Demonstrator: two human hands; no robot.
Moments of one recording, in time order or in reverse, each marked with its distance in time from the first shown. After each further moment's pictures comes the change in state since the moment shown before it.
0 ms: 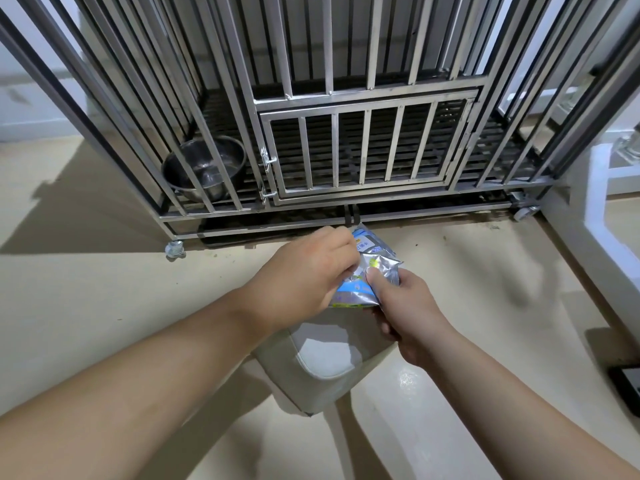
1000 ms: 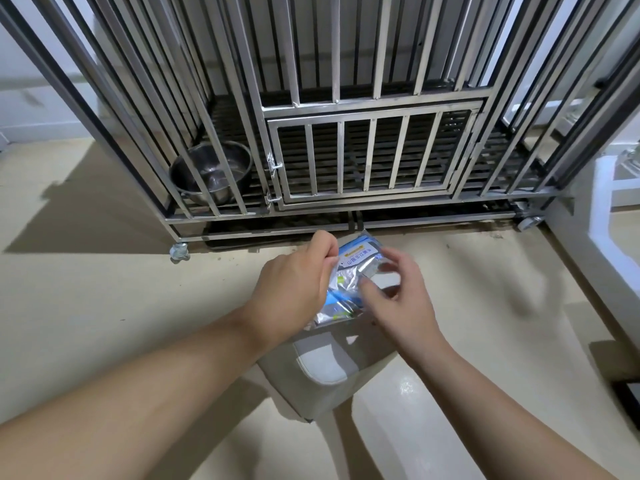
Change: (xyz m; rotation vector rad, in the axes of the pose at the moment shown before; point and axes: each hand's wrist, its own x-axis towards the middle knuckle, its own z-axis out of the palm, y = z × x) left_hand -0.013 0.014 0.004 -0.105 0.064 -0.533; right_hand 0.010 0.015 0.002 -0.228 0.118 -0.490
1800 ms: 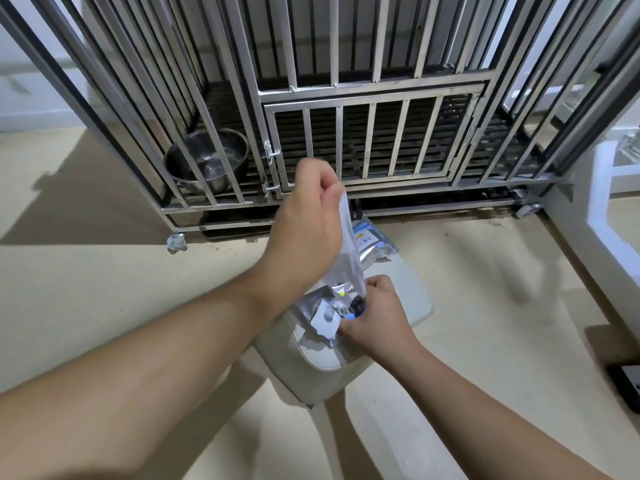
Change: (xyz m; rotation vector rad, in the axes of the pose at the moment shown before) left_hand 0.030 0.027 -0.021 -0.440 0.296 -0.009; right_hand -0.009 0.029 0.027 -0.467 -0.223 -0.003
